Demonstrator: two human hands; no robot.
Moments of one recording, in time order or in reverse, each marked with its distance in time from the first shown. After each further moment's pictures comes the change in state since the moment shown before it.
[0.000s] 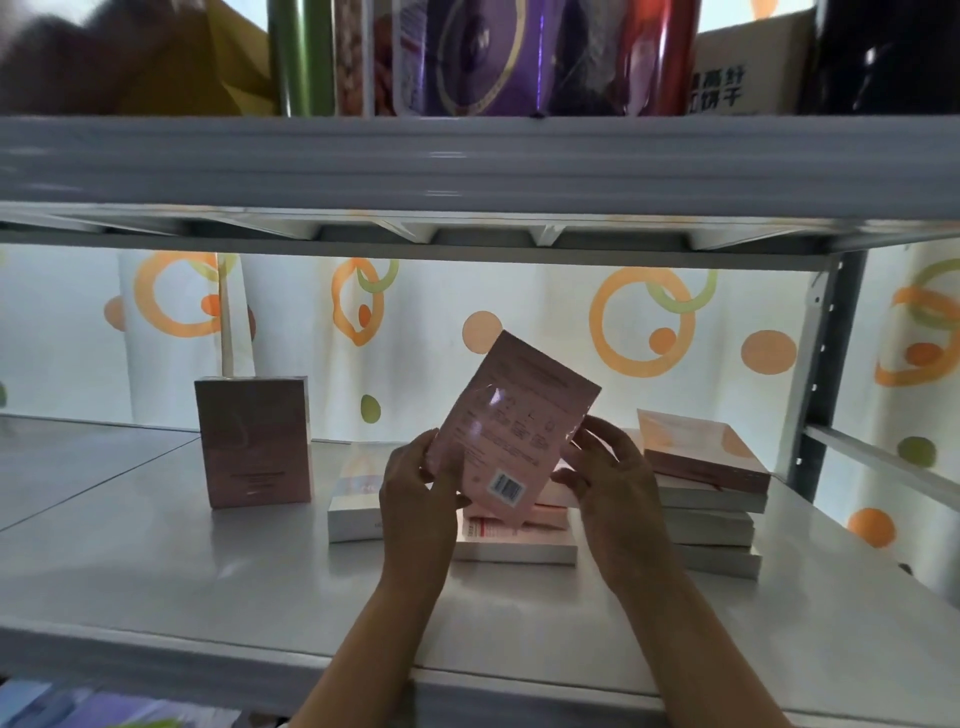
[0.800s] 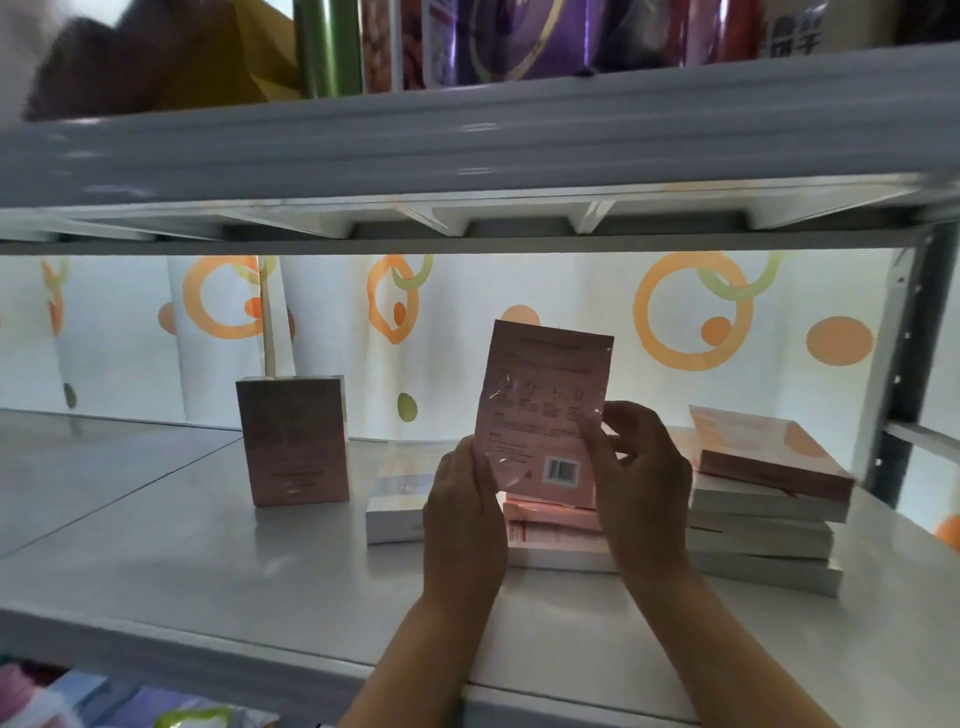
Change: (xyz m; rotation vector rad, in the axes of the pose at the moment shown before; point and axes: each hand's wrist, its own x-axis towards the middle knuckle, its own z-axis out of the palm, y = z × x) left_hand -0.009 -0.005 0.001 0.373 0.046 0.276; right_hand 0.013 0.022 0.024 -0.675 0.212 -0.438
